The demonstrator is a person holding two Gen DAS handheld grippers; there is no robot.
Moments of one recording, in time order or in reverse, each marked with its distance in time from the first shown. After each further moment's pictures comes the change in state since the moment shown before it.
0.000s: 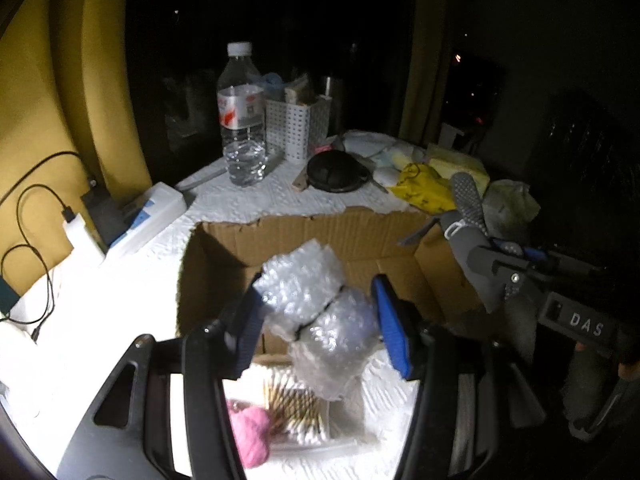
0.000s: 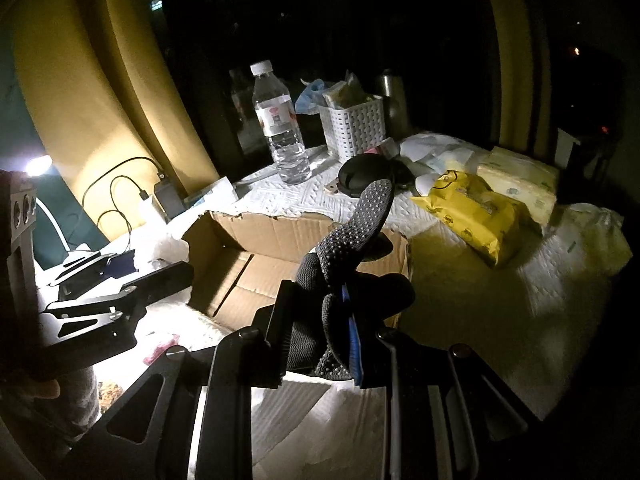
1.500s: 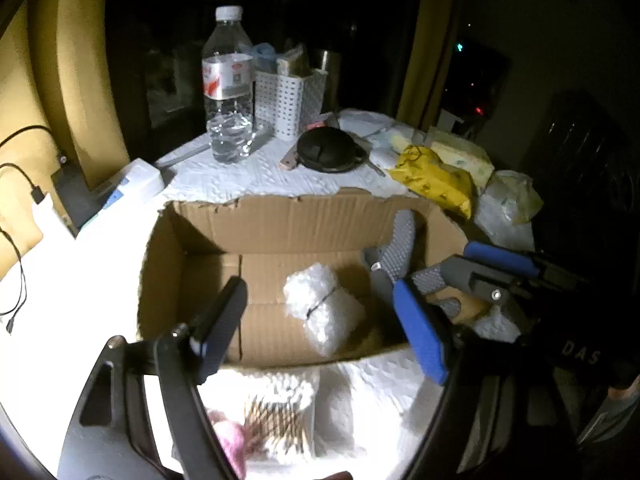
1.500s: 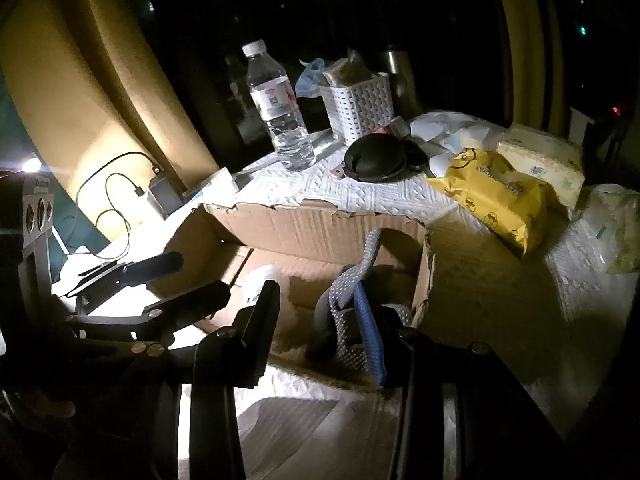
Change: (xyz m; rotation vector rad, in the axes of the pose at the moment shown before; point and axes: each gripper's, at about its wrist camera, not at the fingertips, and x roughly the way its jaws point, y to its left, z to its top) left arm 0.029 -0.001 -0.002 -0.035 0.063 -0.036; right arm 0.029 -0.006 -0.001 0.035 0.038 0.048
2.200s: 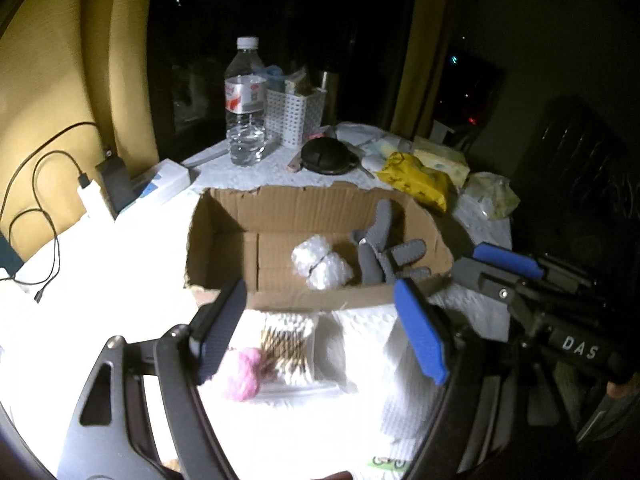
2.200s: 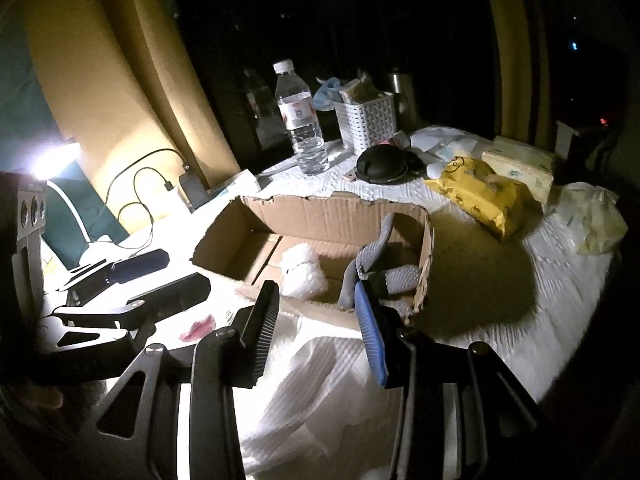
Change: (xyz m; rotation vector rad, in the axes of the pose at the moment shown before) left arm -0.073 0.001 -0.031 -0.005 -0.042 0.001; right arm -0.061 0.036 -0.030 -0.018 -0.044 -0.027
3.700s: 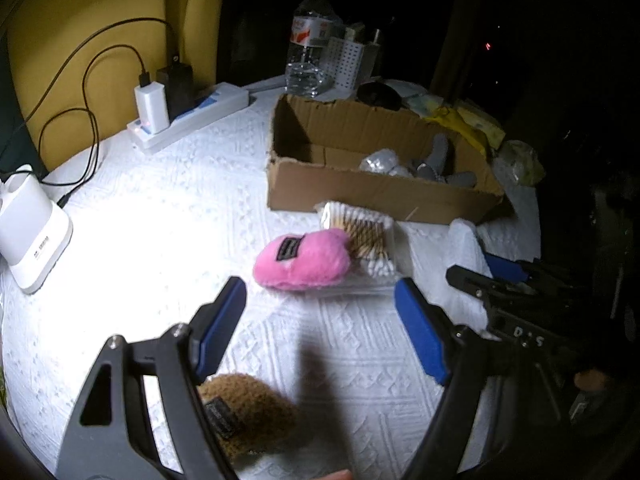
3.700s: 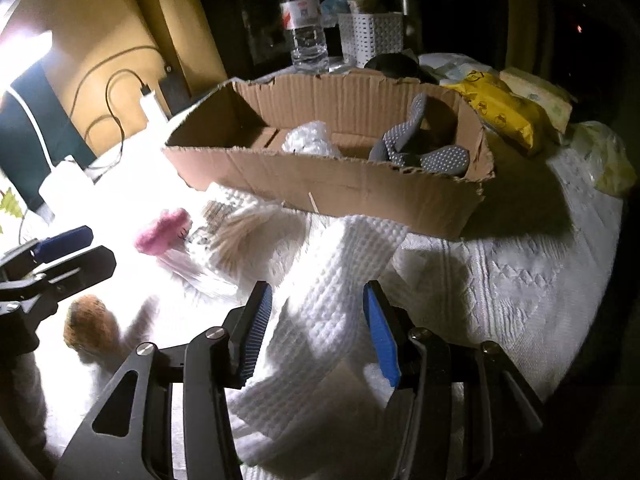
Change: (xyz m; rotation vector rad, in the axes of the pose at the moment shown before) left arm -0.010 0.060 -0.077 -0.100 0.114 0.054; right arm 0.064 0.037 -0.073 -0.041 0.196 -0.113
